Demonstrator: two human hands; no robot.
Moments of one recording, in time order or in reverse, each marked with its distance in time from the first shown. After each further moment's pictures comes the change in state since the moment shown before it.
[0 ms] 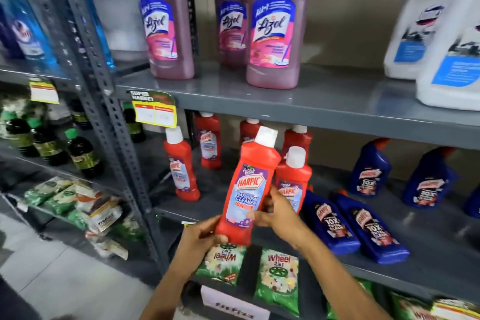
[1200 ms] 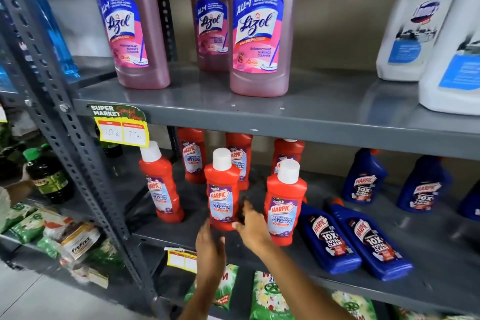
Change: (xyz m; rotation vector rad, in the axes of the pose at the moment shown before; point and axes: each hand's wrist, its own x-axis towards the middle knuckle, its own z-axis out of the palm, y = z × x) left_hand 0.081 -0.051 0.057 0.440 0.393 0.132; right_hand 0.084 0.049 0.032 -0.537 0.206 0.195
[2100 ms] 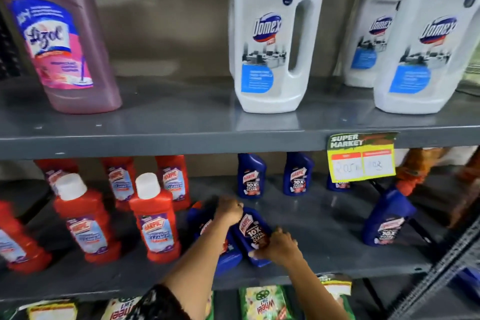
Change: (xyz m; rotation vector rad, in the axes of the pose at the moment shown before) left_hand 0.002 0.209 0.257 0.588 -0.741 0.140; right_hand -0.082 0.225 -0.211 -0.236 0.040 0.556
